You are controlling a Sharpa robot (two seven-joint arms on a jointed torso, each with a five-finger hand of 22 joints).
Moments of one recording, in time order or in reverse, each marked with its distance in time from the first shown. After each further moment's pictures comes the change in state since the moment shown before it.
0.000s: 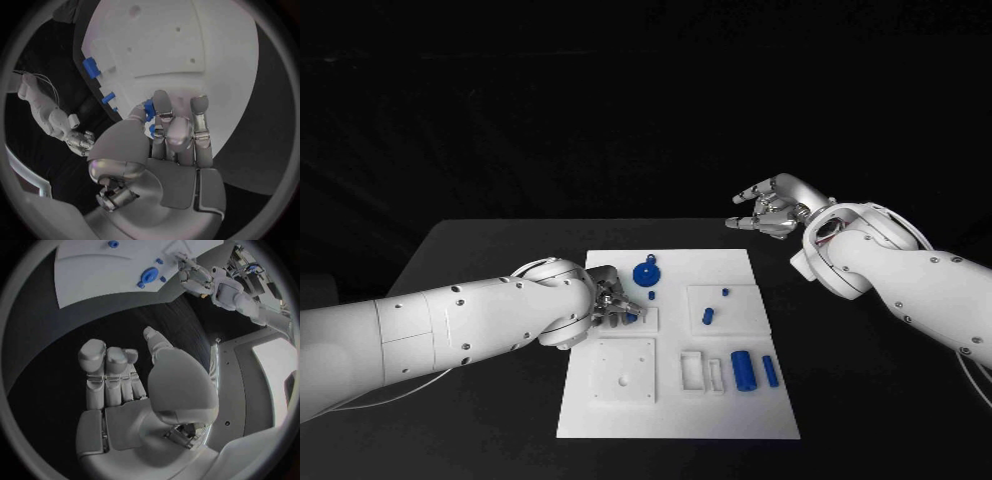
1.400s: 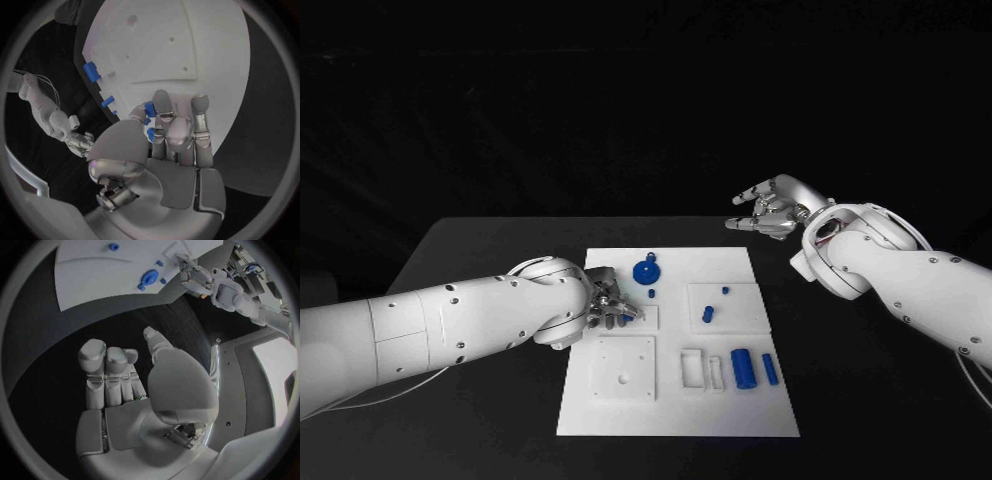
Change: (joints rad) left arm -0.001 -0.015 0.001 0.007 0.003 0.041 -0.003; left_hand -0.024 0.002 0.085 0.025 -0.007 -0.011 0.012 0.012 0.010 -0.003 0.003 0.000 -0.001 0.000 0.000 0.000 -0.002 0.000 0.000 0.007 0.000 0.000; right arm -0.007 0.001 0.000 -0.002 0.000 0.005 0.000; right_hand 0.000 0.000 0.000 0.000 0.000 0.000 0.000 0.000 0.000 0.000 0.000 0.000 0.000 0.000 0.000 0.000 0.000 0.000 0.000 0.000 0.000 0.000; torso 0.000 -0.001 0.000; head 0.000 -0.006
